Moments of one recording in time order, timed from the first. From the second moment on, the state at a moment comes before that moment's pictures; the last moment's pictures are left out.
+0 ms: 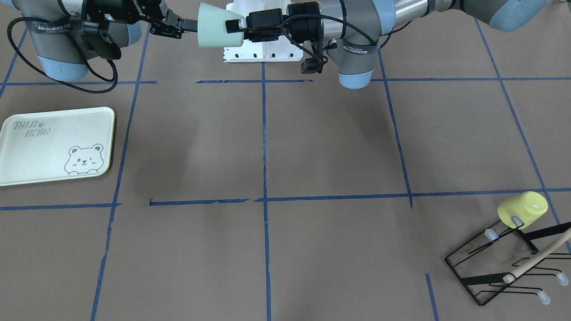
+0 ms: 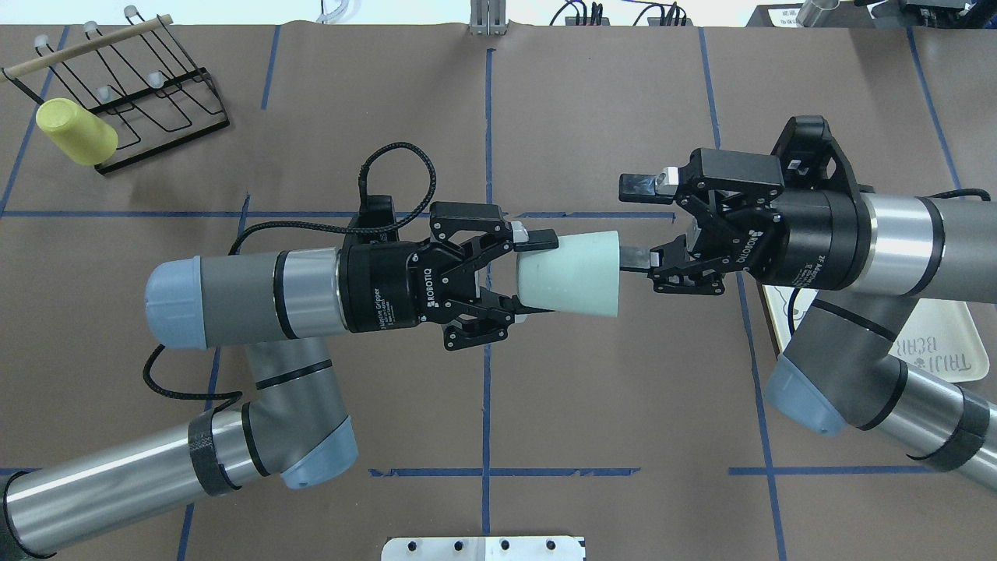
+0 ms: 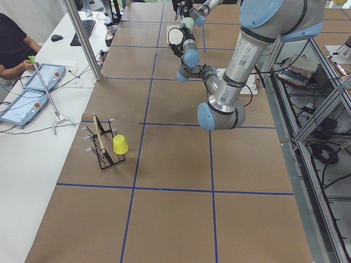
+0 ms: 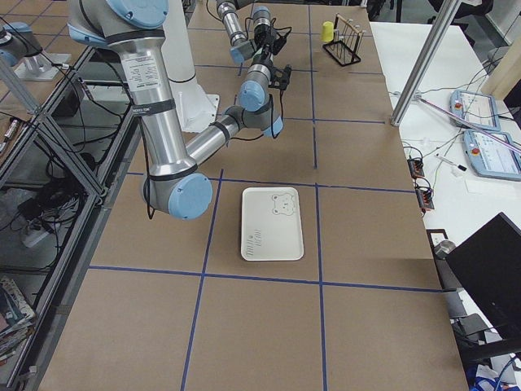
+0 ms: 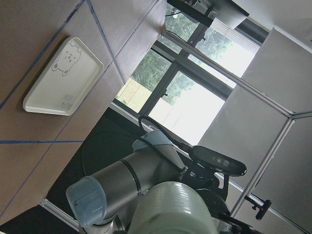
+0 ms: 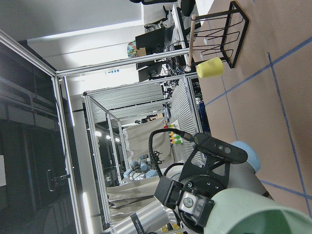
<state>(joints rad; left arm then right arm) -0.46 -2.21 -1.55 -3.31 -1.78 -2.47 0.68 -1.27 1.84 0.19 1.95 2.22</state>
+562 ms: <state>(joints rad) -0.46 -2.22 -1.55 -3.31 -1.78 -2.46 0.65 -1.28 1.84 0.19 1.95 2.21</state>
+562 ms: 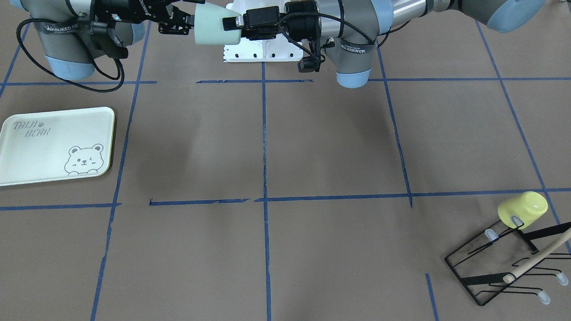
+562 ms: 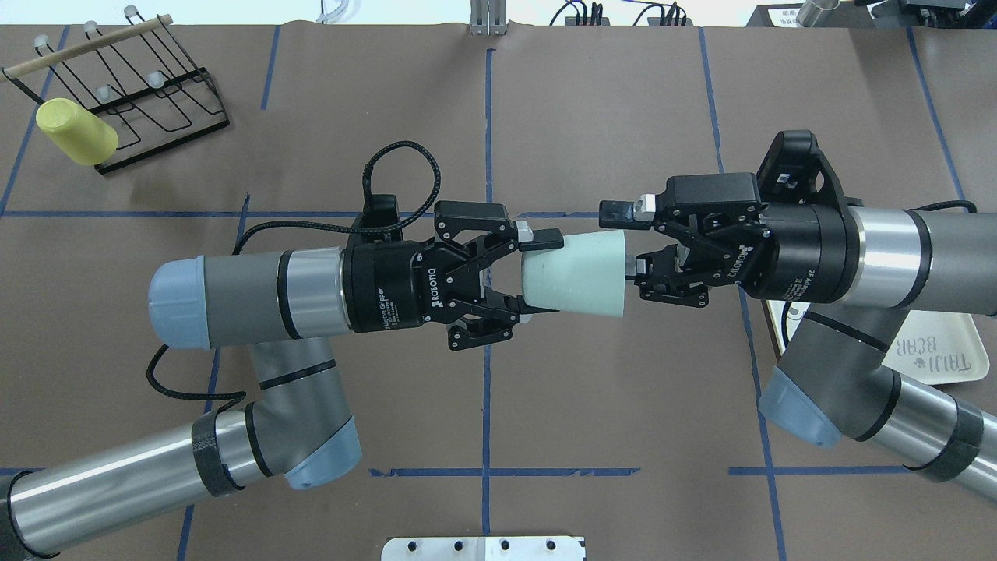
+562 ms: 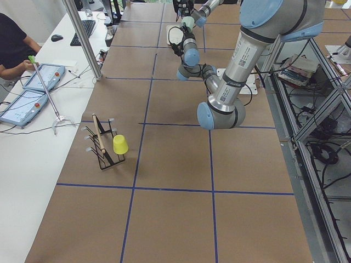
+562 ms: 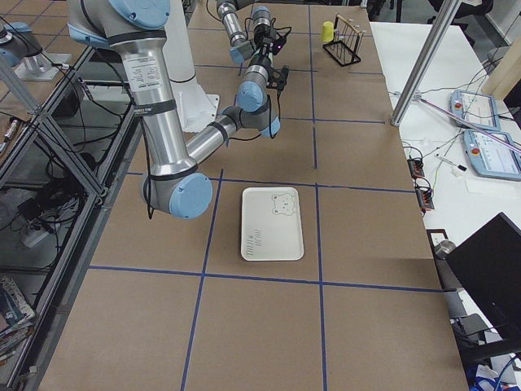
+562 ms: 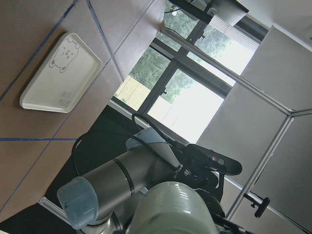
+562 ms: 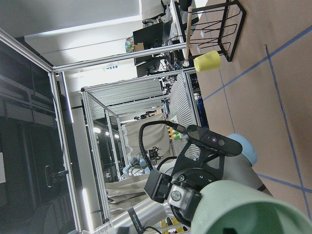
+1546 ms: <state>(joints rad) -0.46 -2.21 -1.56 -3.31 -1.77 -2.46 0.65 -1.29 1.85 0.20 1.95 2.17</state>
